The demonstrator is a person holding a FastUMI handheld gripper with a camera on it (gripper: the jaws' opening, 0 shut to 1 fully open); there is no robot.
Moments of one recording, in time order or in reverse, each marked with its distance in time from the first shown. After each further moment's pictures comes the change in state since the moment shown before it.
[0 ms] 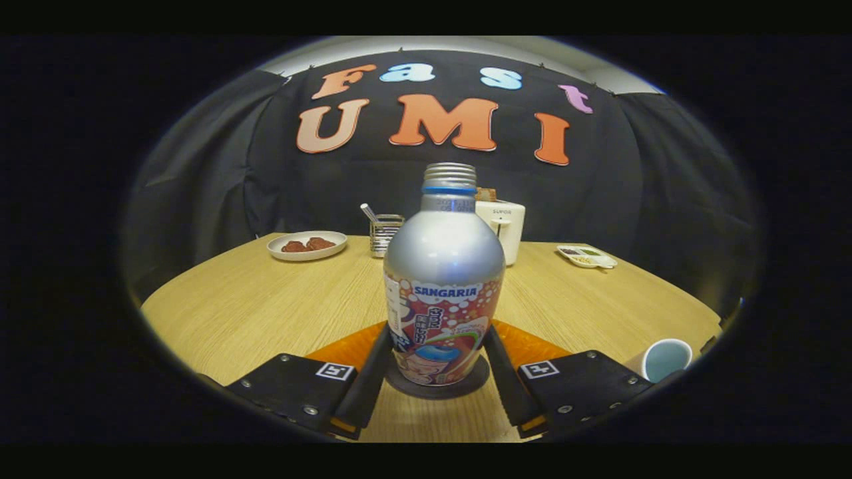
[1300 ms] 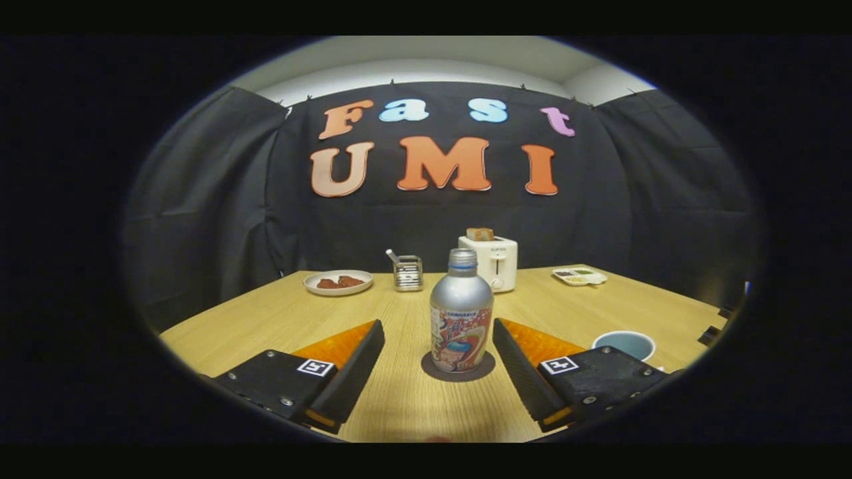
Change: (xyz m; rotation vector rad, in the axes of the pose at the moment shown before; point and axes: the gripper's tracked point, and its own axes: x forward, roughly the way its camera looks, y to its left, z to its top) arm -0.103 0.012 0.059 0.068 -0.226 0.016
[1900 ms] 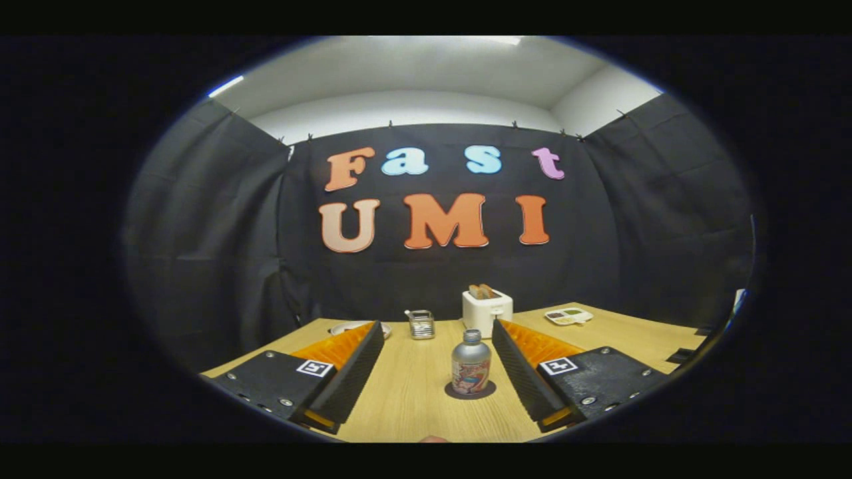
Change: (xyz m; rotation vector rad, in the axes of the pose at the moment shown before) arm -0.087 0.027 0.121 0.089 -0.184 0.040
